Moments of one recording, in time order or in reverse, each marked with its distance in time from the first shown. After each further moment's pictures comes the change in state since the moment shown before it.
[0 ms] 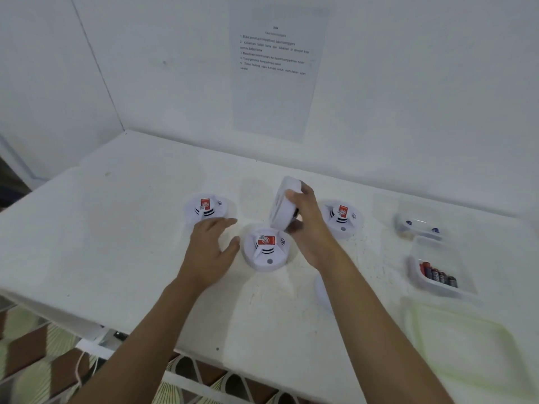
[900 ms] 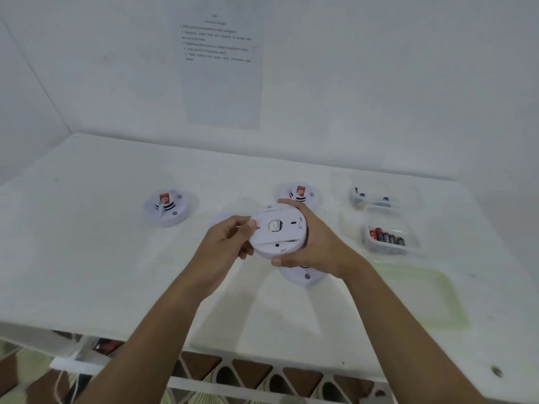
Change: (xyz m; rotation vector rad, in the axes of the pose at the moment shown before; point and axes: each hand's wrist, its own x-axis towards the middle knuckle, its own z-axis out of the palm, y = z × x) left_hand -0.027 0.099 0.024 -0.828 -0.380 -0.264; right_hand -0.090 -0.011 -0.084 -0.559 -0.215 -0.115
